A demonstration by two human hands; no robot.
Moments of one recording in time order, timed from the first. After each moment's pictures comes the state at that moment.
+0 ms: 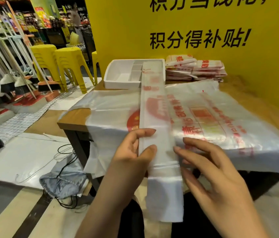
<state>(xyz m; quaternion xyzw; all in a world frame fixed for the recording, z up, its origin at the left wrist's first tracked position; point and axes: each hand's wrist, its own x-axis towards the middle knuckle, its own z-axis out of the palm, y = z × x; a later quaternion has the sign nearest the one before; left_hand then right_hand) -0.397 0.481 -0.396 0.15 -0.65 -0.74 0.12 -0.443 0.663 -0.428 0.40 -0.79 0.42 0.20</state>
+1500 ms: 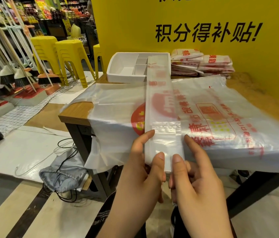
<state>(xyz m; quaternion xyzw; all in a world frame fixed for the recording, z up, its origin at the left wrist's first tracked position) -0.370 0.498 -0.422 0.11 -0.73 -0.64 0.20 -0.407 0.609 -0.427 0.13 -0.74 0.66 -0.03</state>
